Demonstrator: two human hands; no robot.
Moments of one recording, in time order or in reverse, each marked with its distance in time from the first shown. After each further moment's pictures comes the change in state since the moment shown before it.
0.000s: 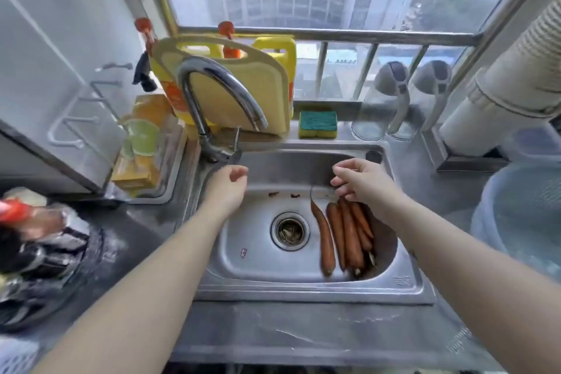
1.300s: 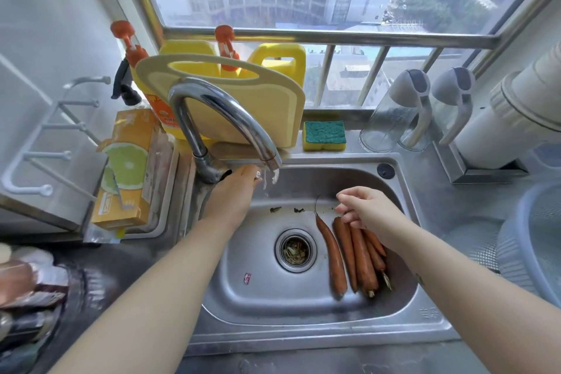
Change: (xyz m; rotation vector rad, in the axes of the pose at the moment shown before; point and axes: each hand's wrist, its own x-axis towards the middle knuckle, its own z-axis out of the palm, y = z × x) left_hand 0.052 0.020 -0.007 0.693 -0.089 0.383; right_hand 0.047 0.023 0.015 -0.065 0.017 0.144
